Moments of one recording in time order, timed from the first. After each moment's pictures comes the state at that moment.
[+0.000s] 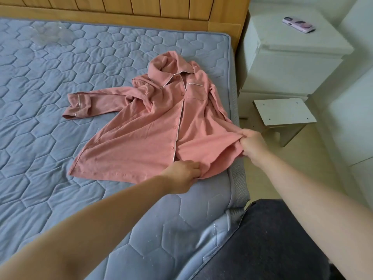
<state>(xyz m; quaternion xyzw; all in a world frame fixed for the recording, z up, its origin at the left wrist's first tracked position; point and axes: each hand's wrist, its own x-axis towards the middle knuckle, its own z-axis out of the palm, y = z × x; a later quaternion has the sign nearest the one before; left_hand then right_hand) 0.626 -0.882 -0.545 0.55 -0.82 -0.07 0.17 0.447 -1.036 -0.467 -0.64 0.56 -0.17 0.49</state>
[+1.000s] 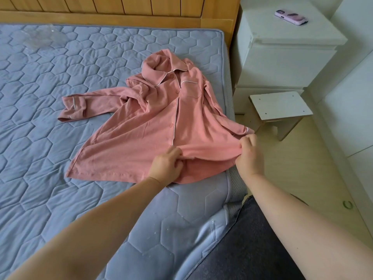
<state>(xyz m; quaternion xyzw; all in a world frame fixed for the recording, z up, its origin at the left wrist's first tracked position) 0.629 -0.874 -0.534 0.73 -0.59 -0.06 0.34 0.417 -1.004 -0.520 -0.81 0.50 -0.28 0.10</state>
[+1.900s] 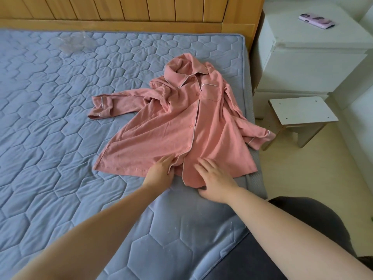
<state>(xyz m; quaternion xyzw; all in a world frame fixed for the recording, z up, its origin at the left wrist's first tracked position) 0.671 -0.812 -0.544 0.81 -0.52 -0.16 0.23 0.486 -0.919 -0.540 -0.97 0.22 0.05 0.13</state>
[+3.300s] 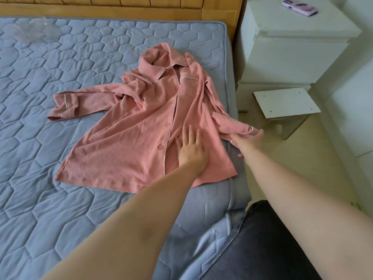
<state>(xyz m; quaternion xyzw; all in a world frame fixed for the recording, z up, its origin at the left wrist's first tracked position) 0.589 -0.963 -0.560 0.84 -0.51 -0.13 0.12 0.459 -1.067 -0.533 -0.44 0.72 -0.27 0.47</state>
